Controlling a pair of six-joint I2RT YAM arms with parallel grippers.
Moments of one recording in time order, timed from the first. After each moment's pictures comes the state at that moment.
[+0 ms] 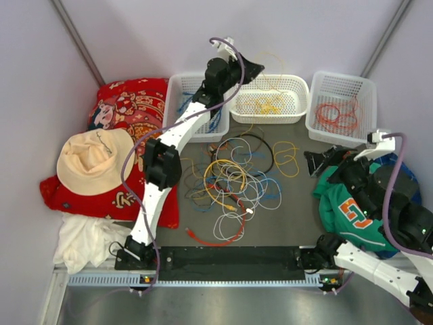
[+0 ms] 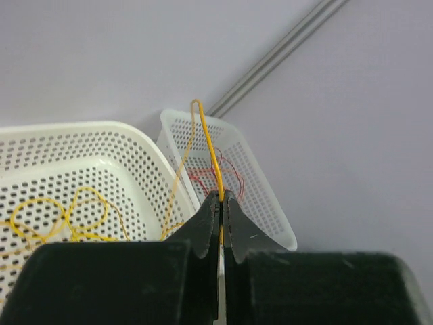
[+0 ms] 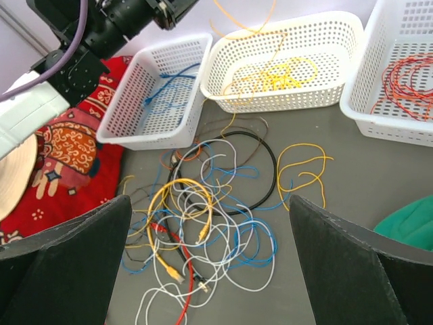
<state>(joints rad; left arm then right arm) -0.52 2.36 2.31 0.16 0.28 -0.77 0.79 0.55 1.18 -0.74 0.52 0.43</state>
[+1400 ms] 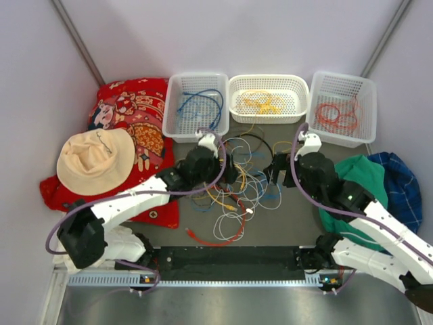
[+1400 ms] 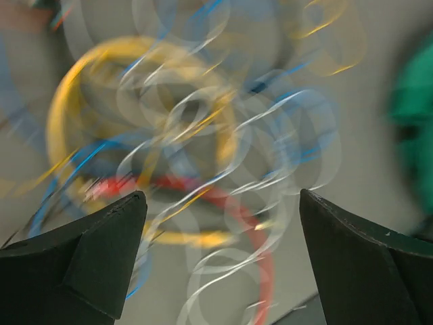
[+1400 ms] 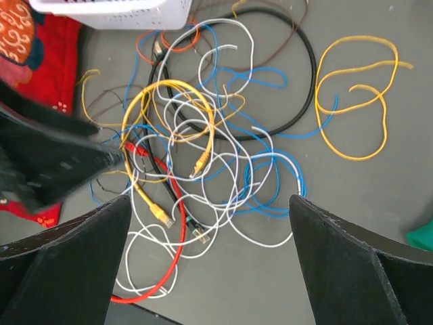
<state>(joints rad) -0.82 1.30 0.92 -0.11 -0.08 -0.63 0.79 0.79 0.90 -0.59 0.34 0.51</state>
